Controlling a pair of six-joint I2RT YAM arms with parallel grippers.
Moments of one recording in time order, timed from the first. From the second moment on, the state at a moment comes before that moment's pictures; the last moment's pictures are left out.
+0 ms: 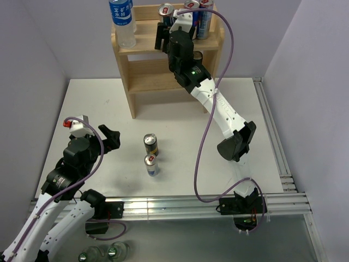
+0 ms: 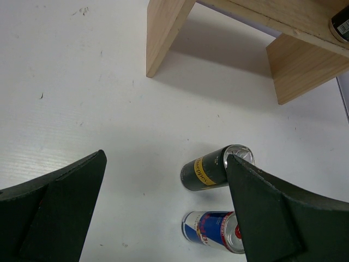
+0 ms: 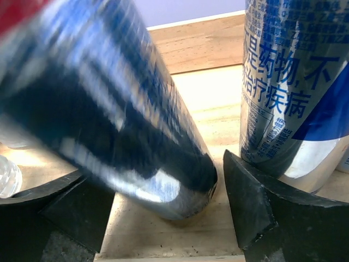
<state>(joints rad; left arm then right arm) -0.50 0.50 0.77 -0.59 -0.38 -0.56 0.66 2.12 2.48 -0.25 0.61 0.12</state>
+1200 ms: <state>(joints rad) -0.50 0.51 0.77 -0.59 -0.39 -0.56 0.68 2.02 2.30 -0.16 0.61 0.10</state>
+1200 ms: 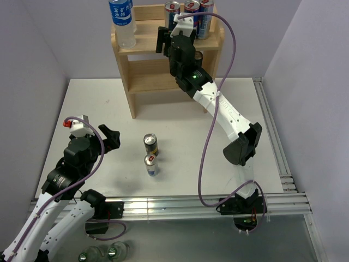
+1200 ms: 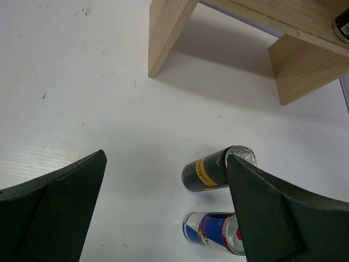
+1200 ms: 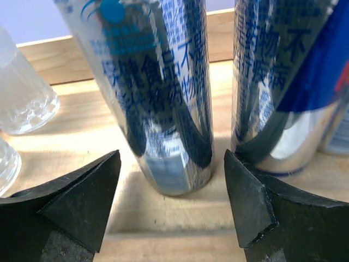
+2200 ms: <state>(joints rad) -0.50 0.53 0.77 -0.57 -0.39 -0.53 1.16 1.17 1.26 -0.42 0.84 0.45</state>
